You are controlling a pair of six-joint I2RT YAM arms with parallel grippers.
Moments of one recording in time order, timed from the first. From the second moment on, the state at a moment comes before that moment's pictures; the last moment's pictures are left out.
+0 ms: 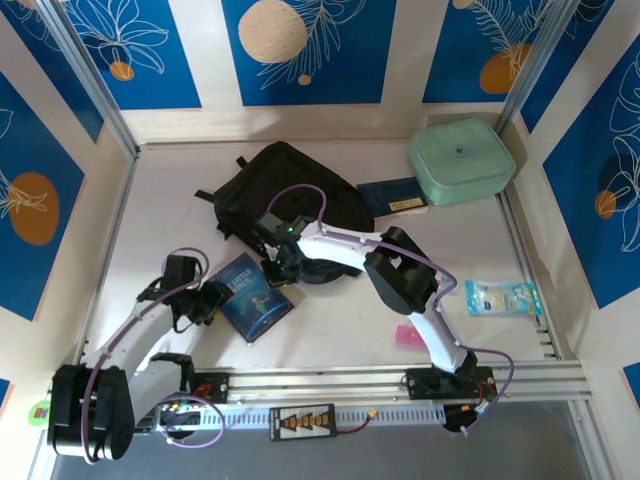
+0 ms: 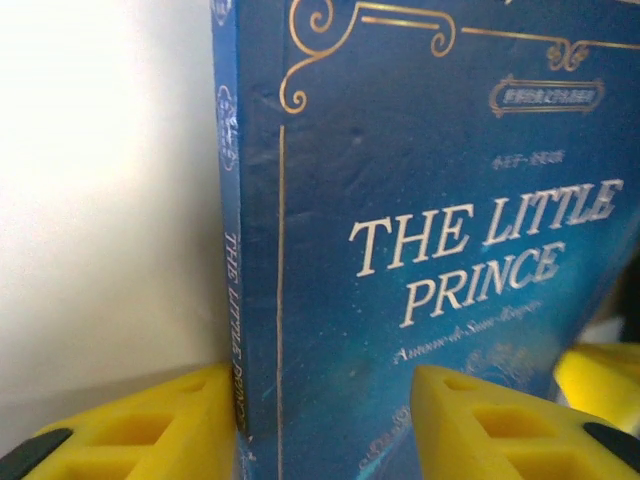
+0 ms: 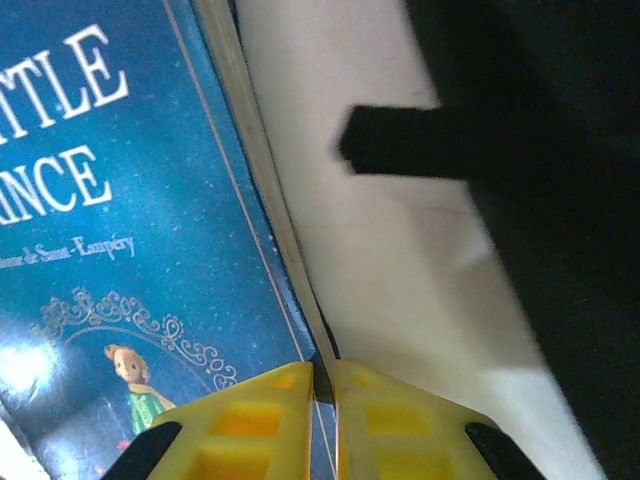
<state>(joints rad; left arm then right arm) -0.10 0.99 0.39 -0.52 0.32 -0.93 0.93 2.21 1.70 -0.82 -0.26 0.53</state>
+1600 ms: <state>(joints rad) -0.26 1.16 0.87 -0.14 0.30 -1.15 0.48 1.43 0.86 0.13 -0.60 1.11</state>
